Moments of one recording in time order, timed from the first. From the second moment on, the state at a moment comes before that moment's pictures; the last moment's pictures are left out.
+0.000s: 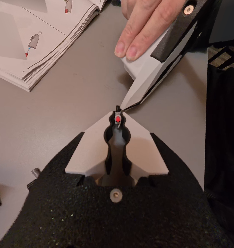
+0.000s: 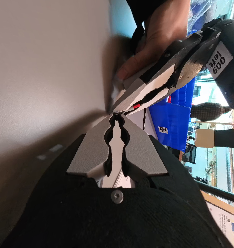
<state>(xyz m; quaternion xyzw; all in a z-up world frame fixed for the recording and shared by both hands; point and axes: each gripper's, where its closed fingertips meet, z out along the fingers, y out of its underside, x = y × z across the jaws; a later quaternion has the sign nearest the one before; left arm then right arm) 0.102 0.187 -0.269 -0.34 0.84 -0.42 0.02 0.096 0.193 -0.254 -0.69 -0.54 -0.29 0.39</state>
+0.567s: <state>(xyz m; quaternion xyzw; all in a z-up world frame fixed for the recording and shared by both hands) 0.102 0.187 -0.269 -0.33 0.84 -0.42 0.02 0.108 0.185 -0.259 -0.81 -0.40 -0.04 0.44</state>
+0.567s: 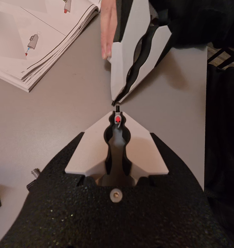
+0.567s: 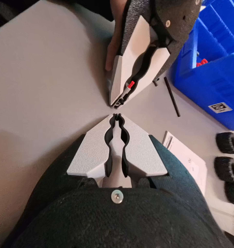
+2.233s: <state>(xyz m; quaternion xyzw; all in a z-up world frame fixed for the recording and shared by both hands) 0.101 0.188 -0.269 -0.34 0.84 -0.42 0.02 0.106 0.190 -0.253 -0.78 -0.43 -0.13 0.44</state>
